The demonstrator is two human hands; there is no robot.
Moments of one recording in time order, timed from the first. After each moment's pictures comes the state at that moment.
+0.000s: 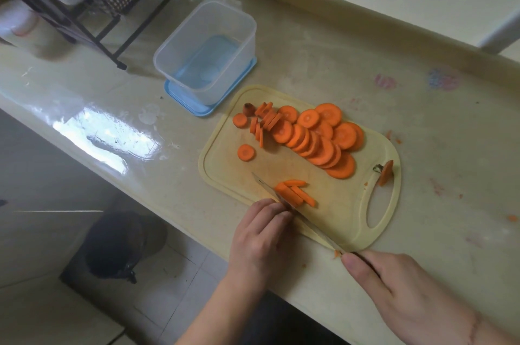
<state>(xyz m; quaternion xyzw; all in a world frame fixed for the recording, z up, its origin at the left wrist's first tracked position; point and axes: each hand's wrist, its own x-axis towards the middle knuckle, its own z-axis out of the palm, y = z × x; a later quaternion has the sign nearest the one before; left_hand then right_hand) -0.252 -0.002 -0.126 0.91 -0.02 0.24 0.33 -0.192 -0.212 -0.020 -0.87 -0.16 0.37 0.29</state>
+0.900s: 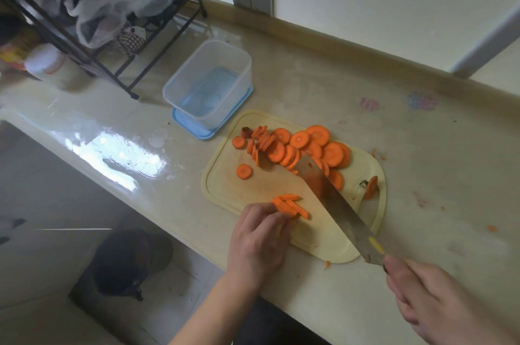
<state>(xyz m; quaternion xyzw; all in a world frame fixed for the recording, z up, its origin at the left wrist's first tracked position) -0.235 -0.002 -0.104 0.90 0.01 0.25 0.35 -0.185 -0.243 0.007 -0.83 0.01 0.37 0.41</state>
